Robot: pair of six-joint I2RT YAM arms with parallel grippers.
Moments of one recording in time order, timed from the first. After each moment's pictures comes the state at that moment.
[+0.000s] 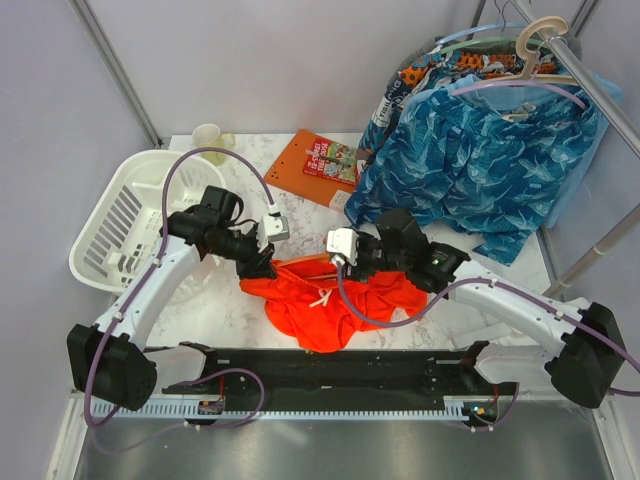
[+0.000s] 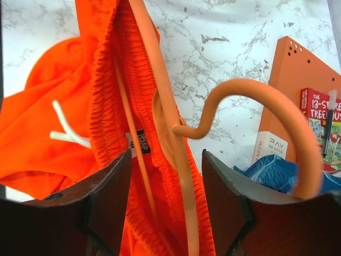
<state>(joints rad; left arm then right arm) -0.30 1.22 1.07 -1.02 0.75 0.83 0.80 1.20 0.91 -0.24 -0.37 -0.61</state>
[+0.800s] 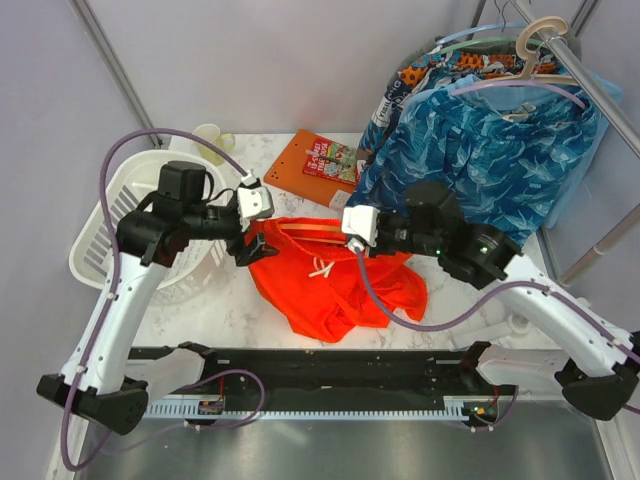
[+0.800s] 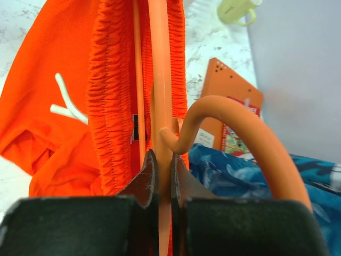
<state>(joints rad) -0.33 1.11 1.37 -1.01 0.77 0.75 0.82 1.15 1.27 -0.59 -0.26 -0.72</state>
